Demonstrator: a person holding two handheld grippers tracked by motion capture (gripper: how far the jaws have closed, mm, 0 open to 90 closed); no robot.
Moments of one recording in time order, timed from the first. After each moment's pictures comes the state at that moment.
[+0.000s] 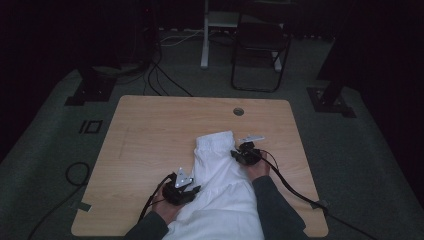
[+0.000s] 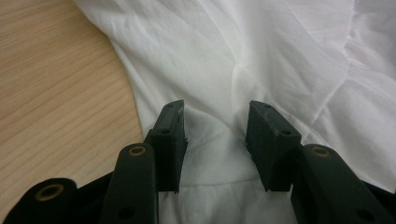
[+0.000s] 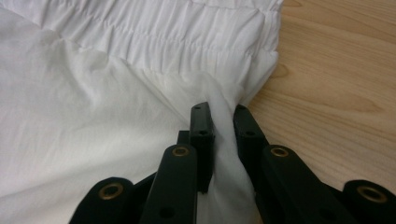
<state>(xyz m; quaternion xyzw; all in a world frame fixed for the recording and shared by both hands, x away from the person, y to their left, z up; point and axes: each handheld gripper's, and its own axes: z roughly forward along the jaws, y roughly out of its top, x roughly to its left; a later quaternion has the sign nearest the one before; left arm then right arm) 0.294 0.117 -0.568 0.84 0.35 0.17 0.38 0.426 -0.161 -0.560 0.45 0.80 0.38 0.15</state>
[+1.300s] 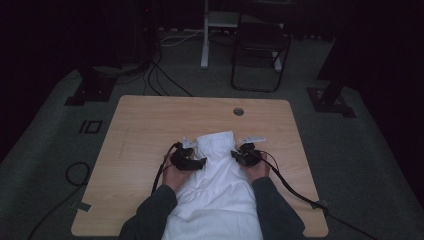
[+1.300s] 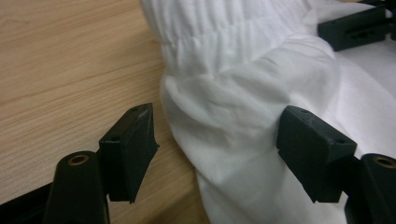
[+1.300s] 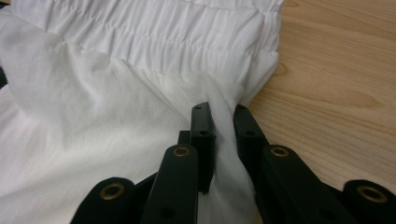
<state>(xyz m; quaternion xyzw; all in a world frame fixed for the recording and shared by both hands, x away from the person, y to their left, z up) 0.403 0.101 -0.552 0.80 0.44 0.15 0.37 0.423 -0.162 -0.562 0.45 0.79 0.39 0.15</state>
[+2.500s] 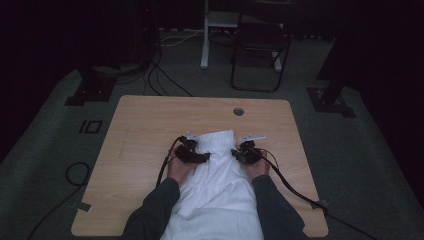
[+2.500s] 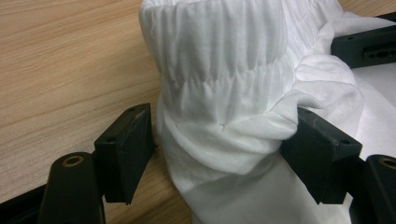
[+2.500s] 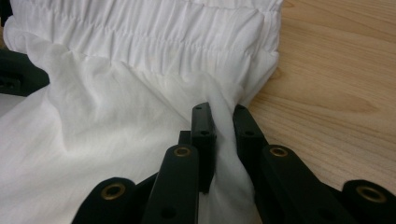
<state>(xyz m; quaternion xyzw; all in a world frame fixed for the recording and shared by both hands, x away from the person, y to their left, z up) 0.431 0.091 -0.554 0.81 0.45 0.12 0.37 0.430 -0.162 -0.561 0.46 0.79 0.38 0.14</state>
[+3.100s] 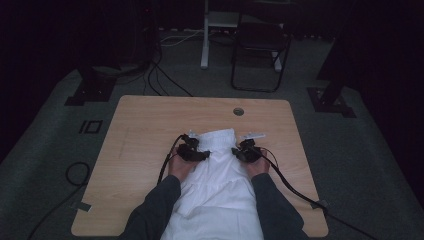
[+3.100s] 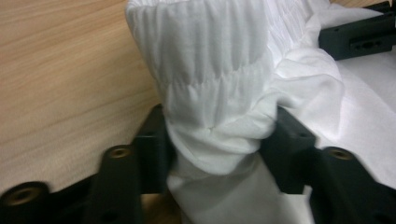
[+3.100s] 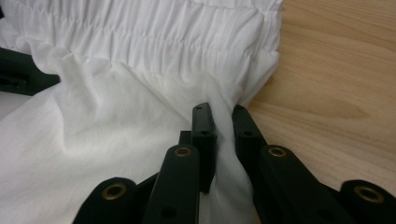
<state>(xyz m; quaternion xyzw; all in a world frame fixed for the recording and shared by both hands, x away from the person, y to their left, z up) 0.441 0.085 -0.551 0.82 0.43 0.11 0.36 0.437 -0.162 -0.560 0.47 0.79 0.38 0.15</state>
